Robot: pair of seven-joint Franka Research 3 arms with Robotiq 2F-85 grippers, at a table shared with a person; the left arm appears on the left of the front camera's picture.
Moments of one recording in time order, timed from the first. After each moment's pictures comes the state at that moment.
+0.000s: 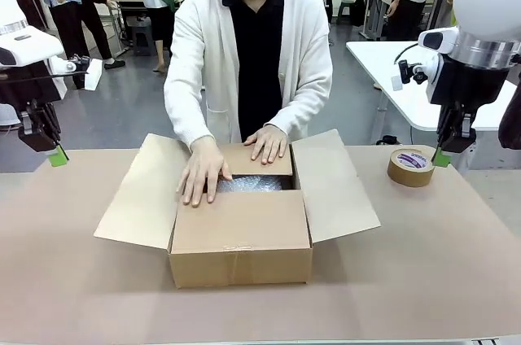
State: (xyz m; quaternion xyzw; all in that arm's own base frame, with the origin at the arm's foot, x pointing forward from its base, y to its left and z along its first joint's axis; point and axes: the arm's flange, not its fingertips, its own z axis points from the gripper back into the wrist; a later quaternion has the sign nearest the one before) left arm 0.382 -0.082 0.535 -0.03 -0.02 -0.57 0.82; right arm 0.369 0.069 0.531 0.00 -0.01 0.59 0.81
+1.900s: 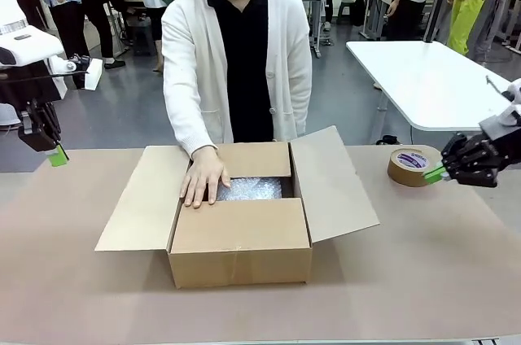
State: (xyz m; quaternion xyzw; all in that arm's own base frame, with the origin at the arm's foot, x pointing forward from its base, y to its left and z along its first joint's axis) left arm 0.382 -0.083 0.535 -0.03 -0.02 -0.58 0.82; right arm 0.392 -0.064 0.399 0.27 -0.34 0.65 0.62
